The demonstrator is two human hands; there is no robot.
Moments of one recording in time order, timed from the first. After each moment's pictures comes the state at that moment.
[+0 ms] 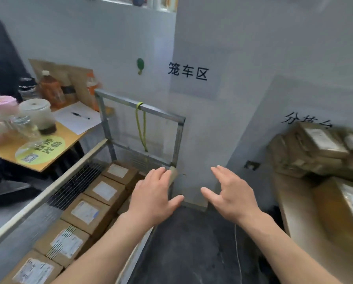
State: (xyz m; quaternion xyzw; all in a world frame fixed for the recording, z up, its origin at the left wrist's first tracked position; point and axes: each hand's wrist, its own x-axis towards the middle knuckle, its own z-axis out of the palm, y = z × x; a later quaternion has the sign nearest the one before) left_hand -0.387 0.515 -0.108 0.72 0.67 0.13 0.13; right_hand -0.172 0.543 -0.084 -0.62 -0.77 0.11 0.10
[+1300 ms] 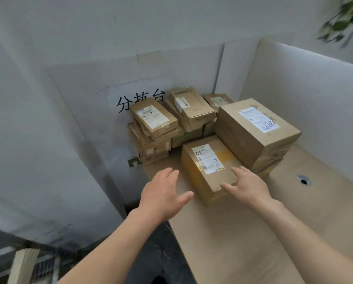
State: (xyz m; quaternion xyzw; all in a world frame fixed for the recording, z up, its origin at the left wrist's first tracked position) left_hand 0.084 0.655 -0.115 0.90 0.38 -0.01 0.22; right_hand 0.300 0.535 -0.129 -0.90 -0.39 0.16 0.09
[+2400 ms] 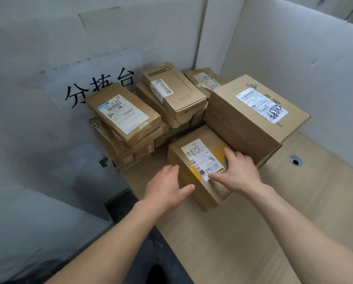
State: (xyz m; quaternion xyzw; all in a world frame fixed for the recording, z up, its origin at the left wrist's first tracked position) left_hand 0.171 0.750 -0.188 0.90 0.32 -0.07 0.30; right_hand 0.345 0.616 -0.177 -0.94 -0.29 0.17 0.03
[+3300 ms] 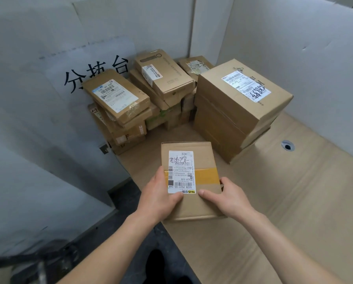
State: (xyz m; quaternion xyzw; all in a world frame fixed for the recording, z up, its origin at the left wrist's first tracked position) left_hand 0.126 0.672 -0.209 0.83 0.40 0.01 0.39; right_hand 0.280 0.519 -0.219 -0.89 -0.20 0.32 0.24
